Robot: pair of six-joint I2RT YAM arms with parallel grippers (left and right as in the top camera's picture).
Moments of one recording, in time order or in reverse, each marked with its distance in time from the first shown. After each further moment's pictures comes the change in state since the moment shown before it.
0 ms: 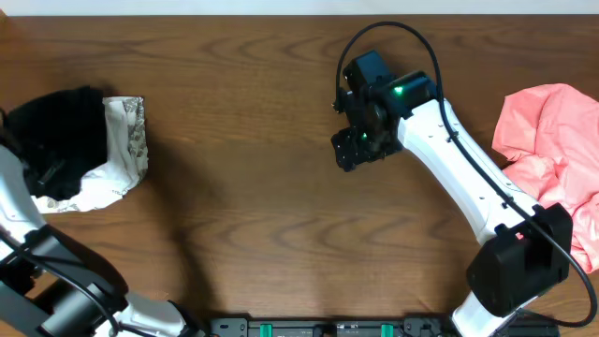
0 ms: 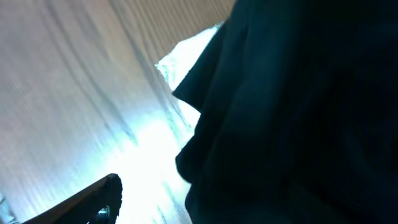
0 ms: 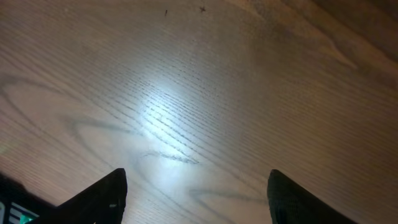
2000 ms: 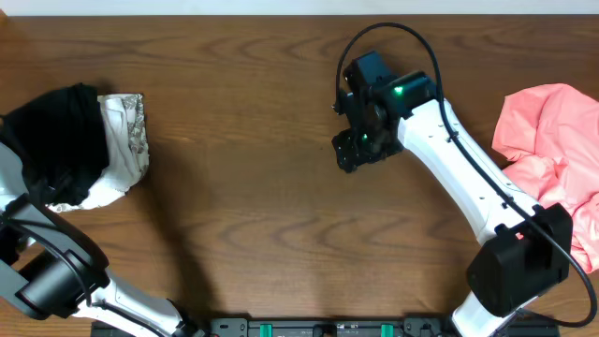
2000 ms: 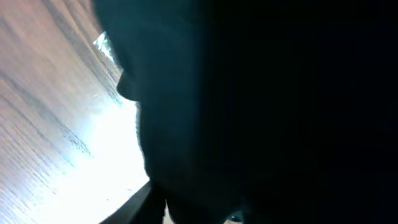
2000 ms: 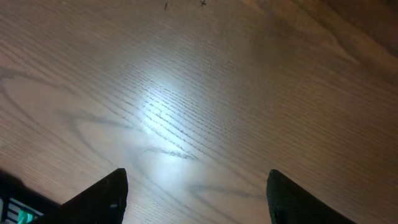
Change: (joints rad) left arm 0.024 0.169 0.000 0.020 0.115 0.065; right arm 0.000 0.000 0.000 -0.014 0.000 -0.008
